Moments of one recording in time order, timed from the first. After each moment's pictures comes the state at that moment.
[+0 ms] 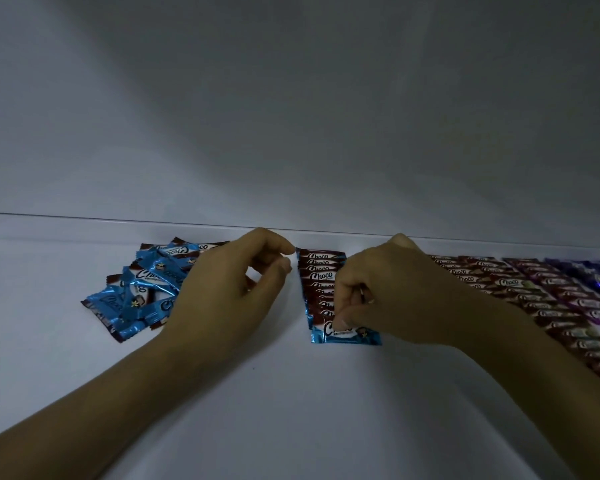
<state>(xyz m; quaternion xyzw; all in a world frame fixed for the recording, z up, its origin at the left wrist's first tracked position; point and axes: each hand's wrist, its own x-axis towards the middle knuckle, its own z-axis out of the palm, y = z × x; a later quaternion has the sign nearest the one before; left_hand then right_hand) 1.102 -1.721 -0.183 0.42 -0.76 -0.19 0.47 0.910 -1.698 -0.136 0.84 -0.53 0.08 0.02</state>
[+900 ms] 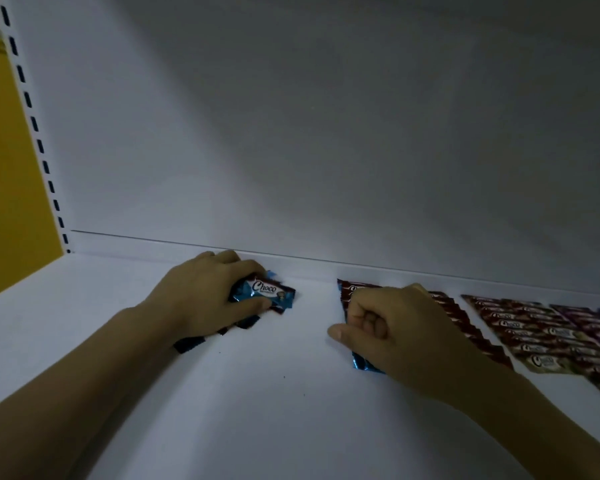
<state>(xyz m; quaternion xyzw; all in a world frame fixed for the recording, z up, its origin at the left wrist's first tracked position) 1.192 -1.782 -0.187 0.52 -0.84 0.02 0.19 0.943 -1.696 -0.150 0.81 -0.54 0.21 -0.01</state>
